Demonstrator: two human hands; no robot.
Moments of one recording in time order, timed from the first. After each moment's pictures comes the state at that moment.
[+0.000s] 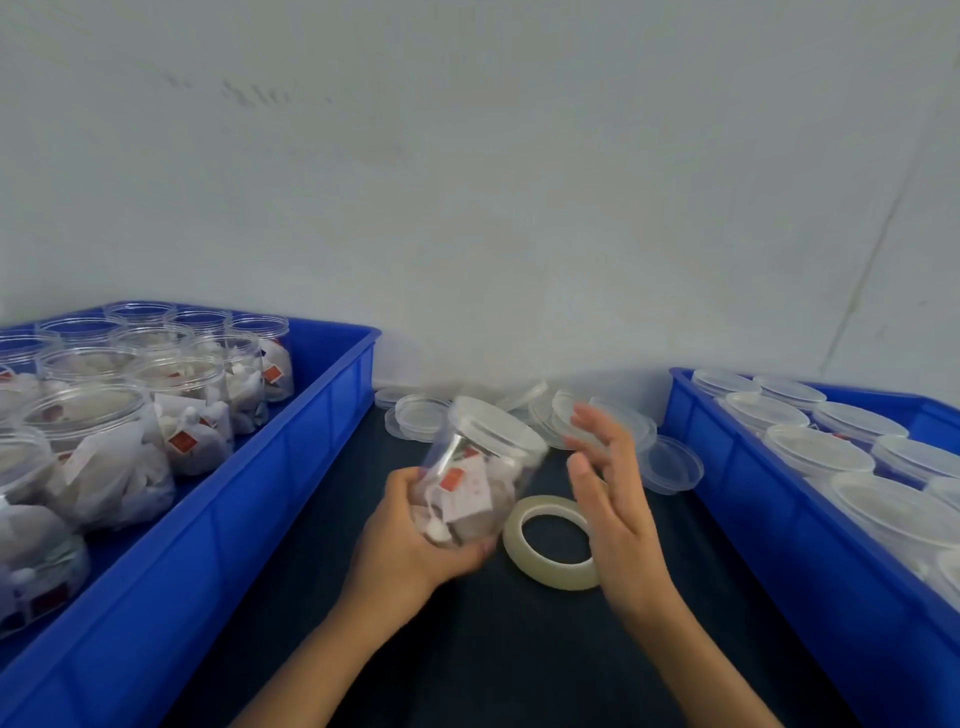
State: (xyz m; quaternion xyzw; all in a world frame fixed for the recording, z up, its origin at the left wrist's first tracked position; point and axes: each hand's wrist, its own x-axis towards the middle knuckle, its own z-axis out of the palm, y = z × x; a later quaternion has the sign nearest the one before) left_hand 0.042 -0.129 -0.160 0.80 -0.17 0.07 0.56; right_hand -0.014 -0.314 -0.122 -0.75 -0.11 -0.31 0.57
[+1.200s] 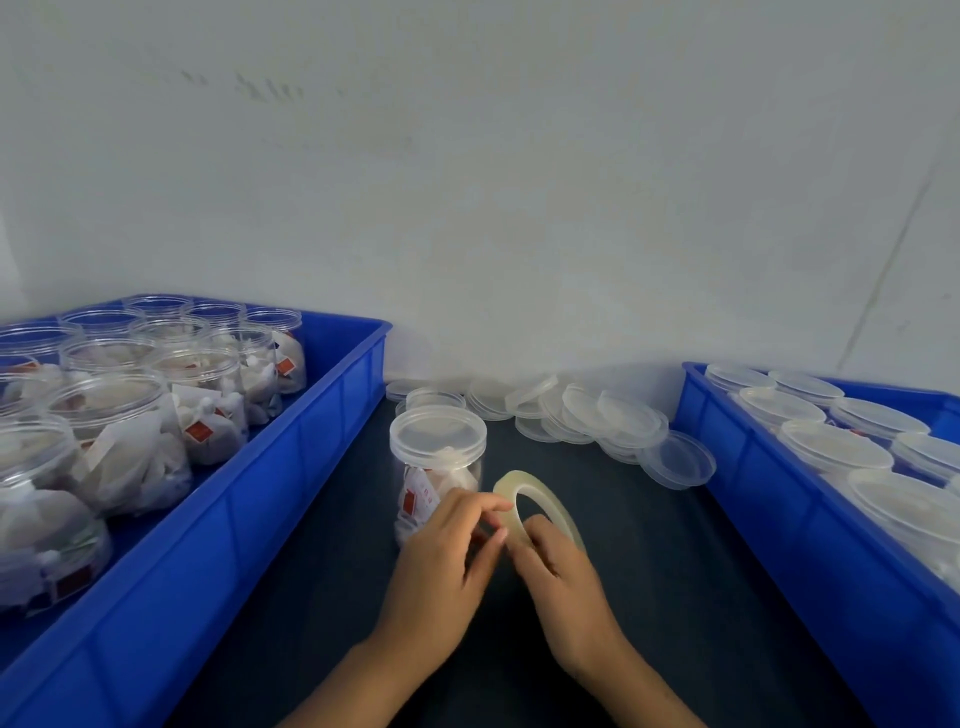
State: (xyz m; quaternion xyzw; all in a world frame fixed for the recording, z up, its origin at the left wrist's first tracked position) left_hand 0.019 -0.149 -0.170 0.80 -0.34 0.23 0.45; right_hand -0.022 -0.281 -0.160 -0.85 0.01 -0.13 0.51
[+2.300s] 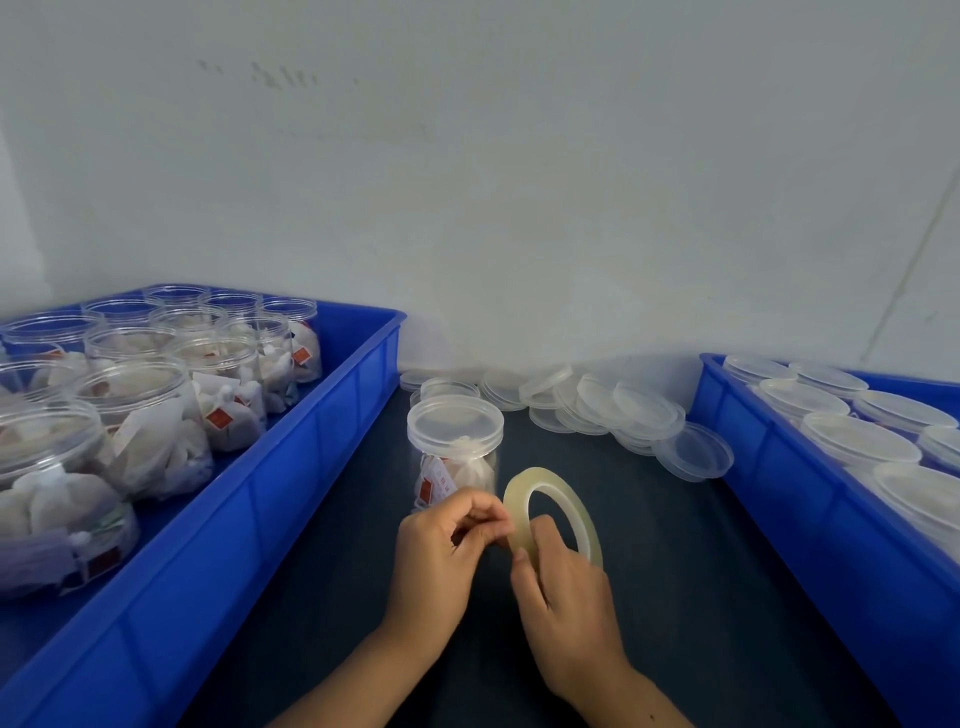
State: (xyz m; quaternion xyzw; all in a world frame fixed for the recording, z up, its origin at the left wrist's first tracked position) left_hand 0.015 -0.143 -0.168 0.74 -0.26 0.21 0.59; right_hand -0.030 -0.269 -0.179 -0.91 -0.06 -0.22 0.34
